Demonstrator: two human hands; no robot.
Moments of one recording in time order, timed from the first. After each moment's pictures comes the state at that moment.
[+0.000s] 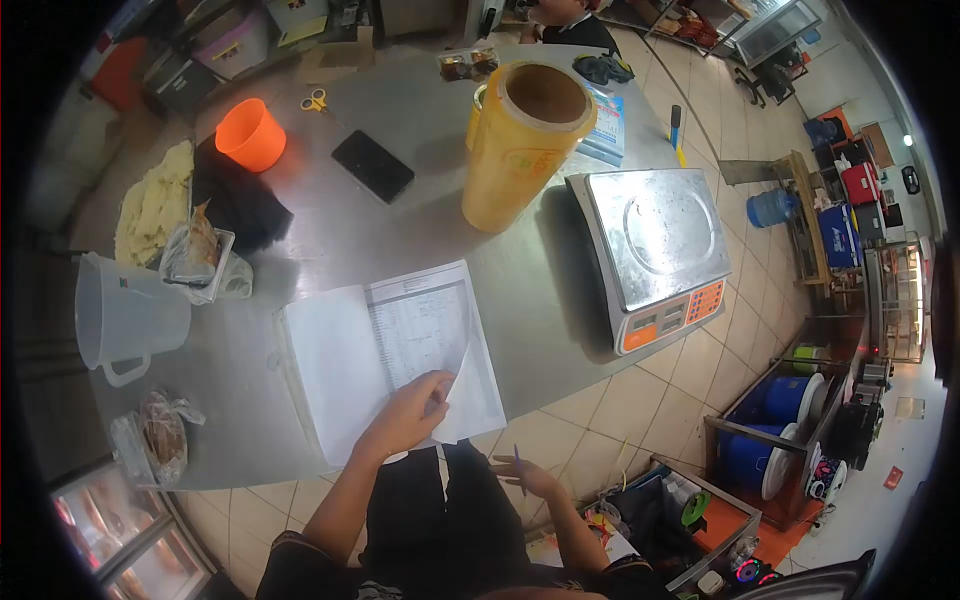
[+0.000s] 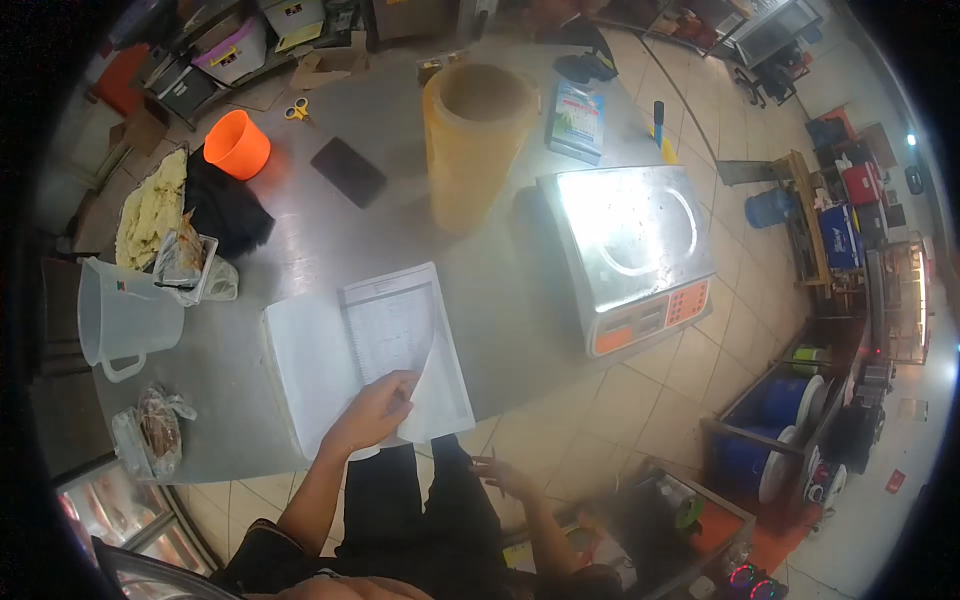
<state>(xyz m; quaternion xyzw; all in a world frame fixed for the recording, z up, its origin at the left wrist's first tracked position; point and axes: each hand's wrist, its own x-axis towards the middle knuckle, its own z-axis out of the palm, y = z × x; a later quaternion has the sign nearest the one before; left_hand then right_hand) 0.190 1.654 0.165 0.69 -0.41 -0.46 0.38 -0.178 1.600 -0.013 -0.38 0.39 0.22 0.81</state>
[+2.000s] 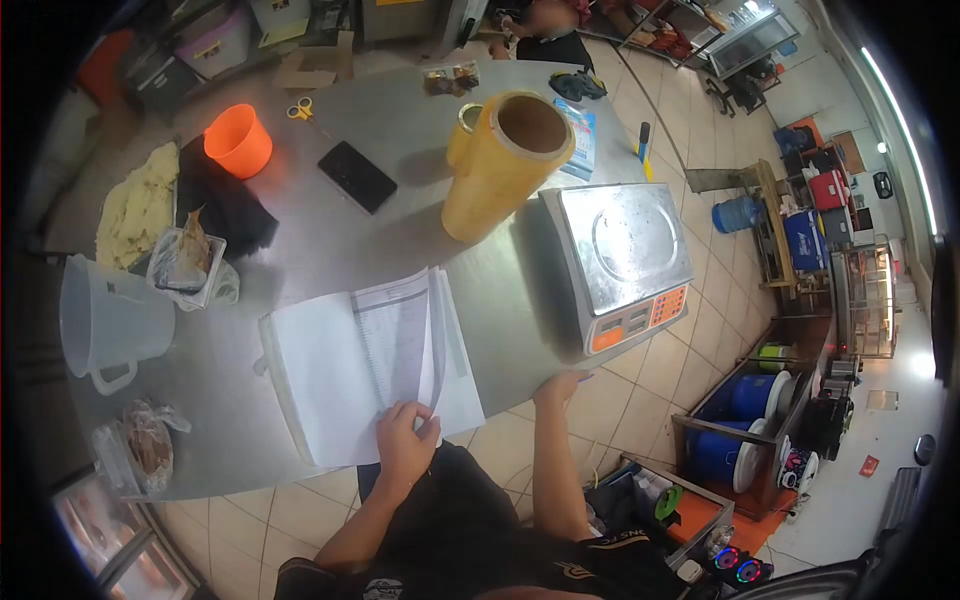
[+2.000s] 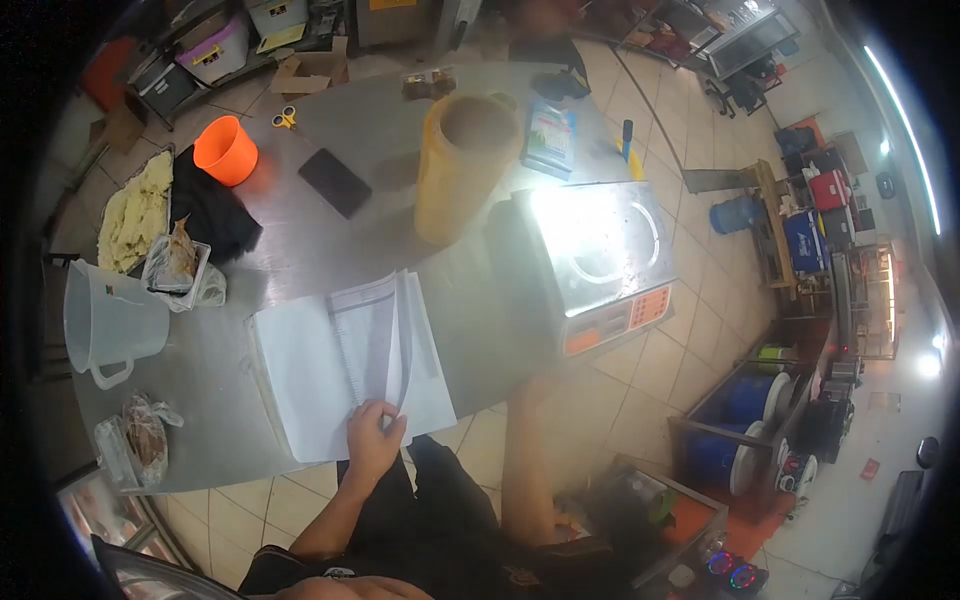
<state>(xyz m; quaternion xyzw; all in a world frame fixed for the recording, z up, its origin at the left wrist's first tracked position) 0.126 1.673 0.162 0.83 -0.30 -0.23 0.41 -0.055 1.424 0.008 -0.14 0.69 -0.47 0.53</state>
